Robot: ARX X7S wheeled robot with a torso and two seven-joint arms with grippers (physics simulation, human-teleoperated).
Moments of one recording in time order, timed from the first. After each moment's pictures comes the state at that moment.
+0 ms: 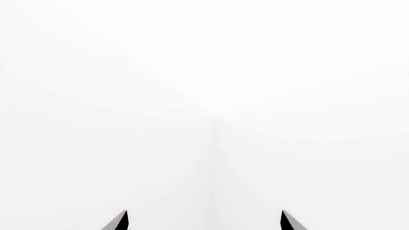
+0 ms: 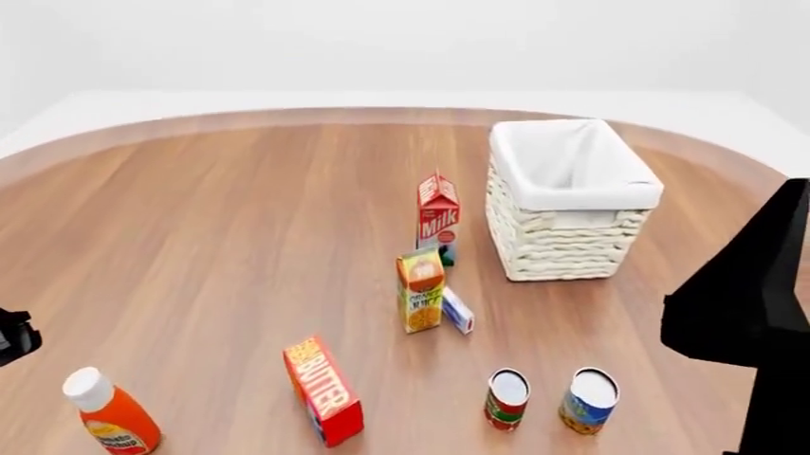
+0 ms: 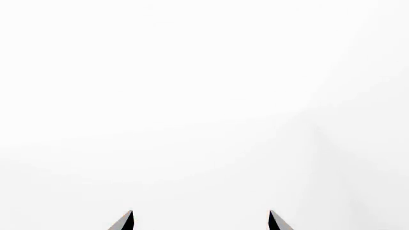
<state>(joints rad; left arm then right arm) 0.13 -0.22 -0.36 0.73 0.01 0.10 -0.44 0.00 0.23 0.14 -0.64 0.32 -0.30 0.18</state>
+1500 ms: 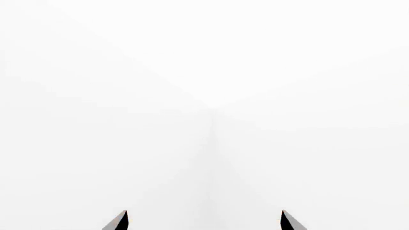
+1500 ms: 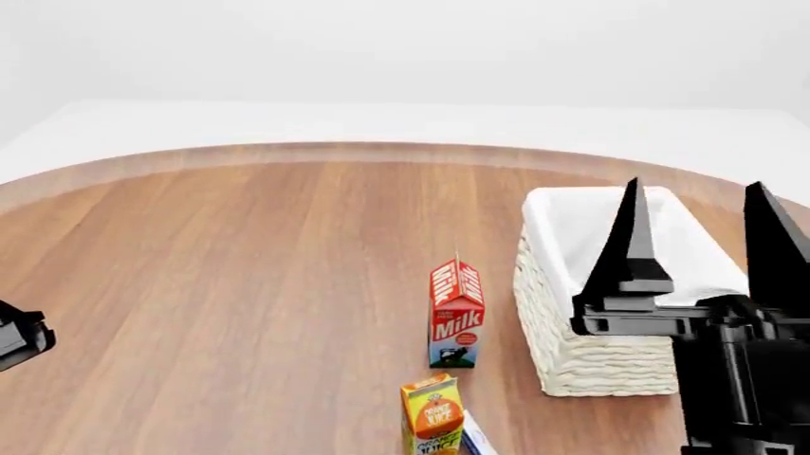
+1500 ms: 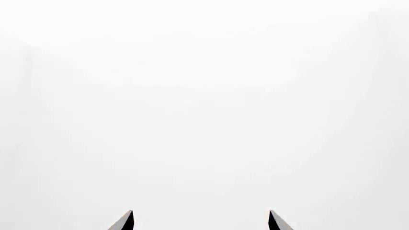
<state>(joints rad) 0.14 -0.25 -0.32 0.71 0.01 0.10 -0.47 0.08 0.39 0.05 -0.88 0.46 0.32 0.32</state>
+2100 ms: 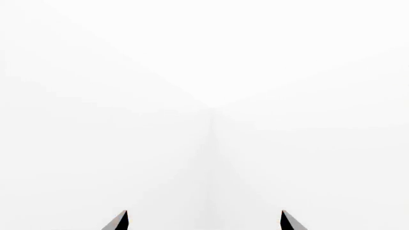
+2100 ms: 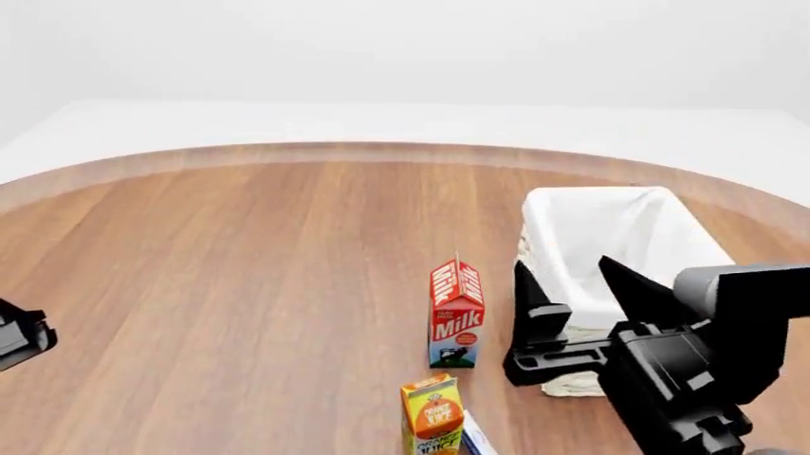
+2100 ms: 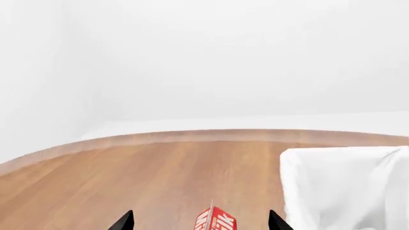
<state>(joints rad) 0.14 -0.27 -0.31 0.73 0.01 0.08 -0.49 0.32 0.59 0.11 -0.91 1.42 0.93 0.77</state>
